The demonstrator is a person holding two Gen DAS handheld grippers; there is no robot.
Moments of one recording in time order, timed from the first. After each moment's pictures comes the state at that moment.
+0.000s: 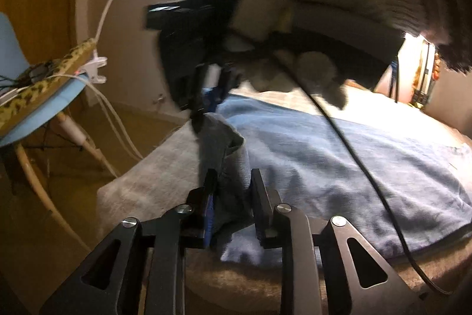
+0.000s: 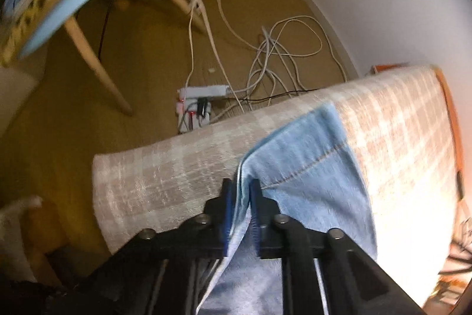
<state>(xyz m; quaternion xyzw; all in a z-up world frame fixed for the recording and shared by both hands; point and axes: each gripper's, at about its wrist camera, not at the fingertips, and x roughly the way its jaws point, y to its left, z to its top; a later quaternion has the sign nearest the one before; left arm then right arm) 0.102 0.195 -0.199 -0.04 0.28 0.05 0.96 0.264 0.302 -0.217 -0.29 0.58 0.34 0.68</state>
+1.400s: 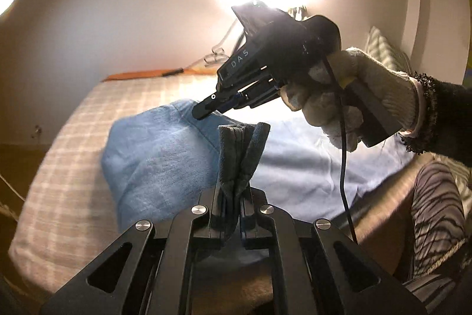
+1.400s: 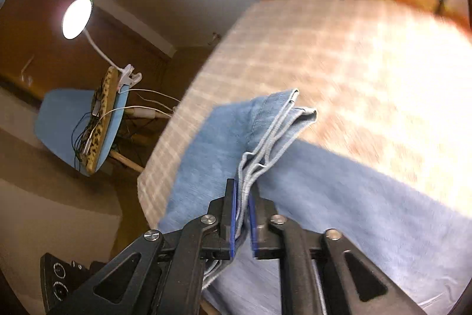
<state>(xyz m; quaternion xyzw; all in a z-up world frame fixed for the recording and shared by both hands) 0.103 0.092 -0.148 0.00 0.30 -0.28 0.91 0.251 -0.056 -0.195 0.16 0.56 0.32 0.75</state>
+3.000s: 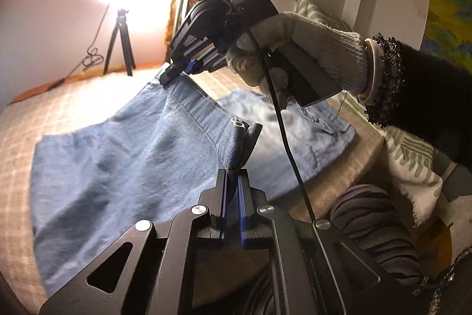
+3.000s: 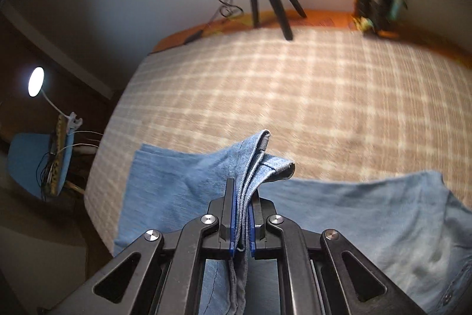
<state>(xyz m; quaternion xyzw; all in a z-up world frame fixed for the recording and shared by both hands) 0.056 -0.115 -0.119 0.03 0.33 -0.40 0.85 0.217 -0.295 -0.171 0.14 0.53 0.16 0.82</state>
